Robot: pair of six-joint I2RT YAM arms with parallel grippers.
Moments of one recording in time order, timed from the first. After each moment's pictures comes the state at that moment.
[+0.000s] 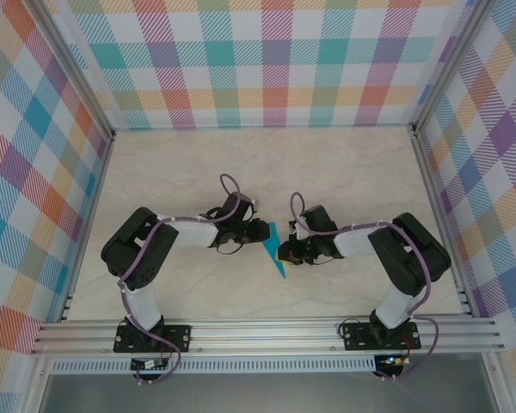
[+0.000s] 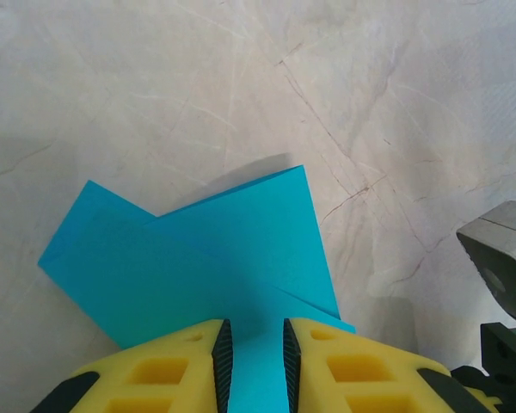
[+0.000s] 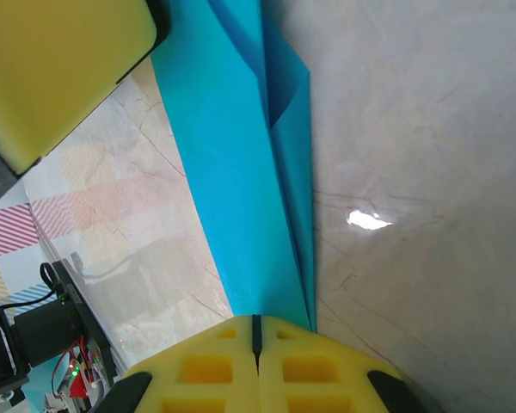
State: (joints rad) left arm -0.64 1.83 0.89 0.07 0.31 -0.70; right arm 0.58 1.71 0.62 0.07 -0.69 0.75
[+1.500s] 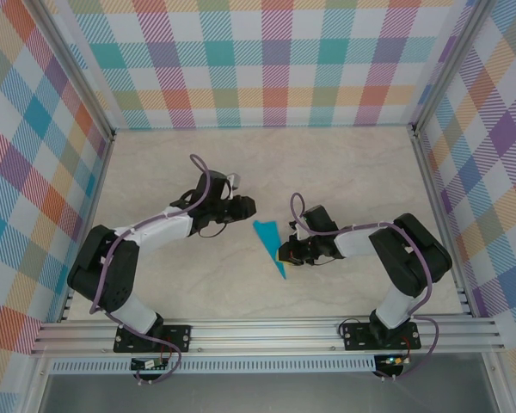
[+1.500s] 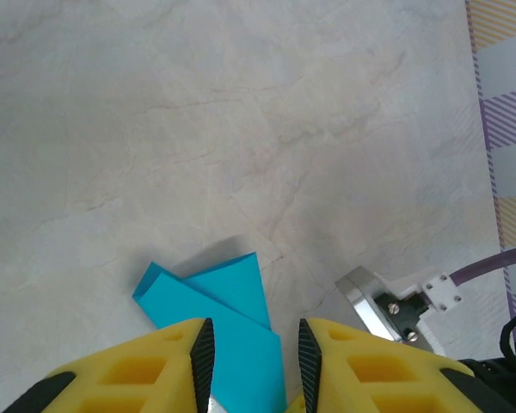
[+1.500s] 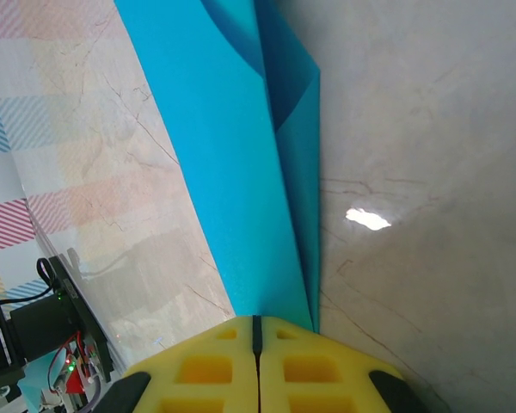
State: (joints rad) left arm -0.51 1.58 0.93 -0.09 0.35 -0.67; right arm 0.58 1.70 0.62 0.05 -0.69 0.74
